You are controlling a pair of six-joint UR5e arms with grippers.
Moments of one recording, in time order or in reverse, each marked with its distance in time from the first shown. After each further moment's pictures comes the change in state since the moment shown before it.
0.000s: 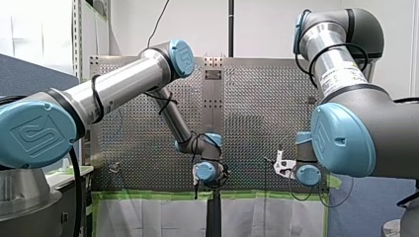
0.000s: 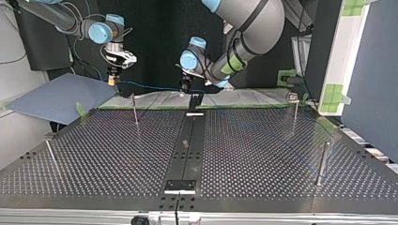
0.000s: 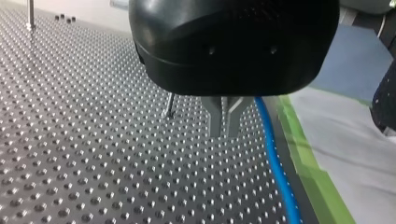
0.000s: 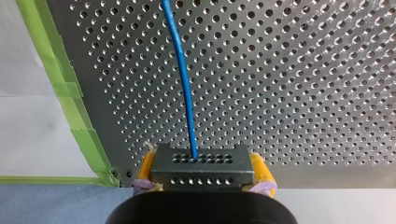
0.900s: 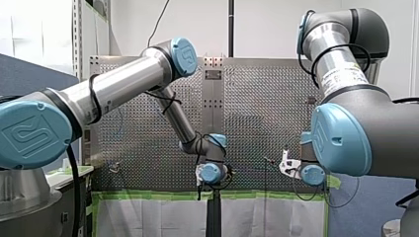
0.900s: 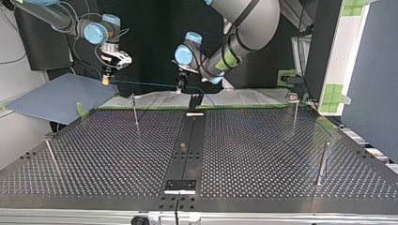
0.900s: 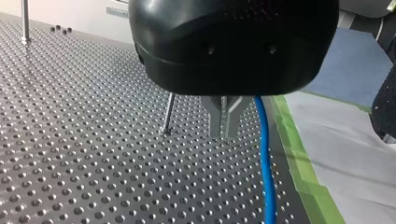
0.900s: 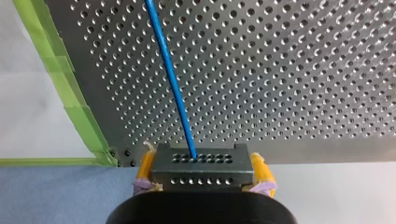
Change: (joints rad) left arm -0.050 0.000 0.000 0.005 -0.070 0.003; right arm -0.043 0.000 0.000 0.002 0.011 0.016
